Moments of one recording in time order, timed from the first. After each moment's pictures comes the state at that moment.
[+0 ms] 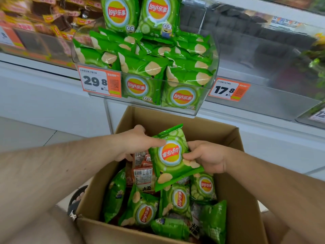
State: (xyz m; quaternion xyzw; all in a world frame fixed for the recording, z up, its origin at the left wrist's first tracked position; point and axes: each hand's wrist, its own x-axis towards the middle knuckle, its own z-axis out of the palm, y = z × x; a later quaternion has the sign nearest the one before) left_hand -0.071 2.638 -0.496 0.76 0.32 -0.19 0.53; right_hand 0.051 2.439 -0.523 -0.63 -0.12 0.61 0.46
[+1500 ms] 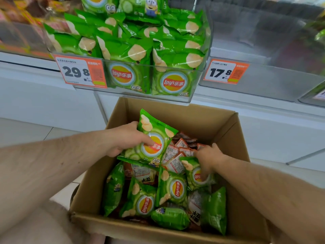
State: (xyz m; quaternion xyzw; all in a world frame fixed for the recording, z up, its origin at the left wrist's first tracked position) left_hand -0.058 2.643 -0.526 0.71 0.29 -0.21 0.60; right_hand 0.081 2.405 -0.610 -0.83 -0.37 0.27 -0.30
